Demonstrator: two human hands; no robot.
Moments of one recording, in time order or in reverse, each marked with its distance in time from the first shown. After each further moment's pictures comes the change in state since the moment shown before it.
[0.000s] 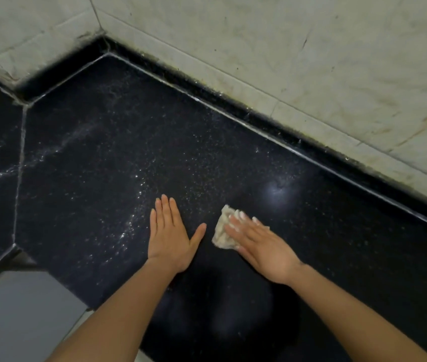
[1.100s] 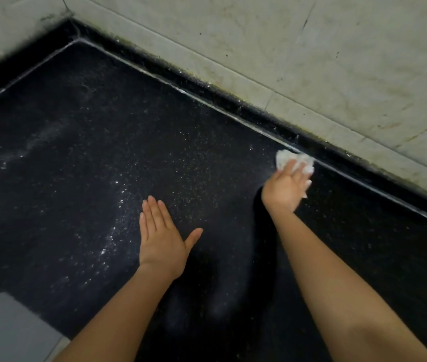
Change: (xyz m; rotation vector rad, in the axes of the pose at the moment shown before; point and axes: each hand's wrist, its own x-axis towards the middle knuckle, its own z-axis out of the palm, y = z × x) left_hand 0.022 0.012 -0.004 0.120 -0.094 -0.038; right_hand 0.100 0.077 -0.031 0.334 0.375 1.277
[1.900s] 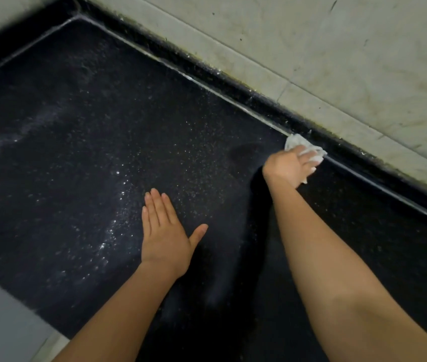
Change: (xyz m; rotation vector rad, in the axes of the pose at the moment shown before) left_hand 0.003 -0.003 0.006 -0.101 0.043 0.033; right_hand 0.028 -0.040 0.005 -0.026 -0.078 0.162
